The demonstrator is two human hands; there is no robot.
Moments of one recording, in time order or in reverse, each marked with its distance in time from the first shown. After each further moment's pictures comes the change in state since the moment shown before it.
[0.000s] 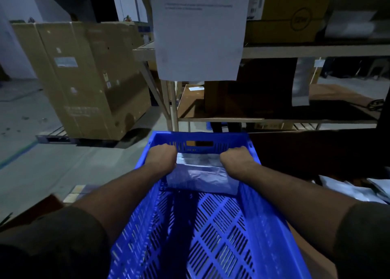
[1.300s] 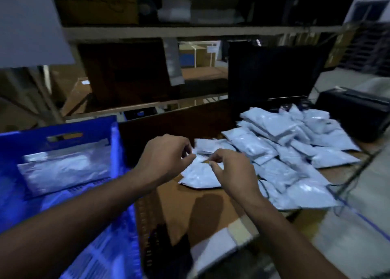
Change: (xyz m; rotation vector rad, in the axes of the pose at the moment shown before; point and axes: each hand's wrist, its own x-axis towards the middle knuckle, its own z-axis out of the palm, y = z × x) left_hand -0.141 0.339 -0.106 -0.411 0.293 0.627; right_hand -0.317 0.167 0.090 0.697 0.440 0.633
